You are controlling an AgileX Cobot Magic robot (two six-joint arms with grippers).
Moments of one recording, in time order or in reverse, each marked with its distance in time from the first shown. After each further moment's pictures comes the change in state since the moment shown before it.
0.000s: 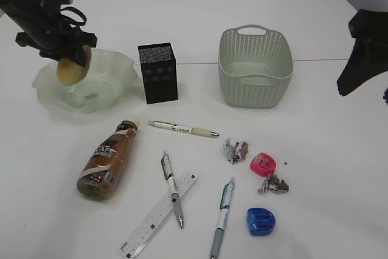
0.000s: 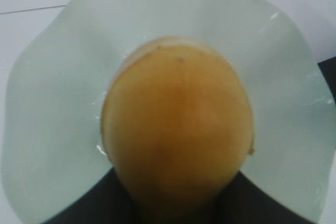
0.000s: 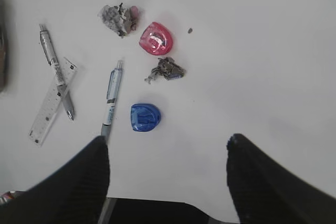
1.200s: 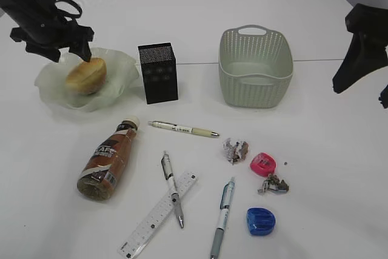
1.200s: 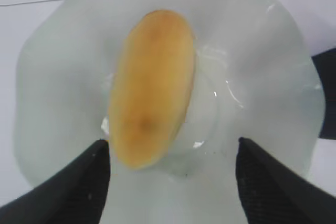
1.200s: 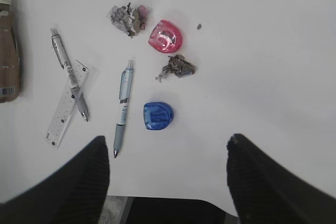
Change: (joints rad) left arm 0.002 -0.035 0.000 -0.017 0.050 0.000; right arm 0.000 0.000 0.000 0.033 0.002 0.053
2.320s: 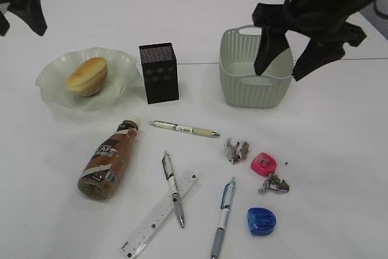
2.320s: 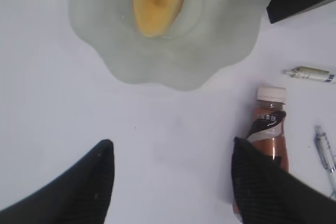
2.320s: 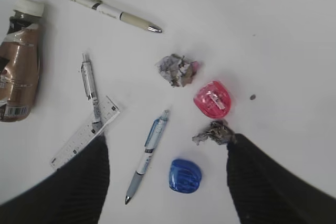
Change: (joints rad) left arm 0.000 -0.299 0.000 0.012 0.459 0.000; right arm 0.133 0.385 -0.362 -0.009 0.002 -0.085
